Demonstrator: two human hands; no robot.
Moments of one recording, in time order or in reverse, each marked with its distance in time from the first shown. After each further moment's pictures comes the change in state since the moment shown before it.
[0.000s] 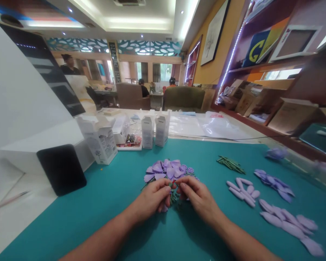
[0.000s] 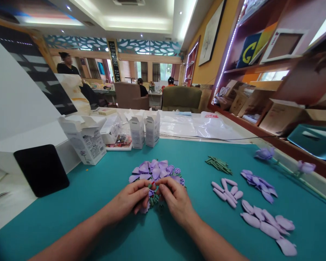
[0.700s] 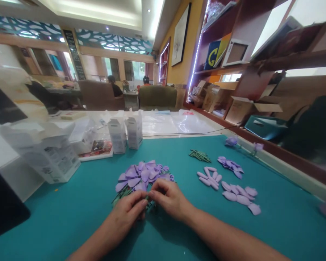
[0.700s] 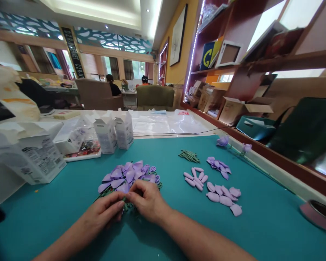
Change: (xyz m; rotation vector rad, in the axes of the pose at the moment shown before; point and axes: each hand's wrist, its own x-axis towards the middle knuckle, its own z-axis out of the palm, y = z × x) left_hand 0.000 -0.008 0.000 0.329 -0.072 0.034; right_hand 0.001 -0.005 -0.001 -0.187 -0.020 -0.125
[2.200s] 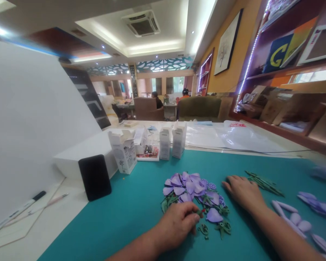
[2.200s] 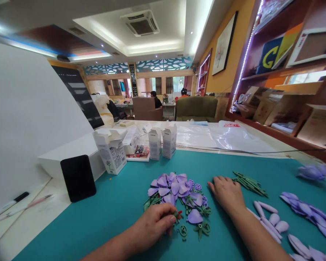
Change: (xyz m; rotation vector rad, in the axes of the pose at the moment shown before) left_hand -0.011 0.014 0.005 -0.009 0.059 -0.066; right_hand 0.057 0.091 -0.093 -1.422 0.031 0.212
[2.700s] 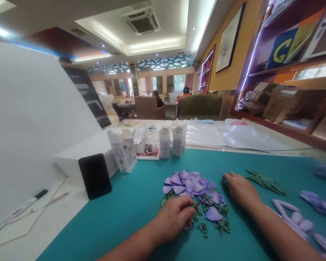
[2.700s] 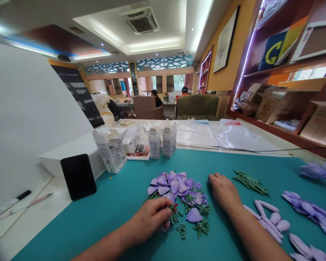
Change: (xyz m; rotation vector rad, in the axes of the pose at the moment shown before) left_hand 0.003 -0.002 -0.006 -0.080 0.026 0.020; right_hand -0.001 -0.004 -0.006 0.081 0.047 -0.119
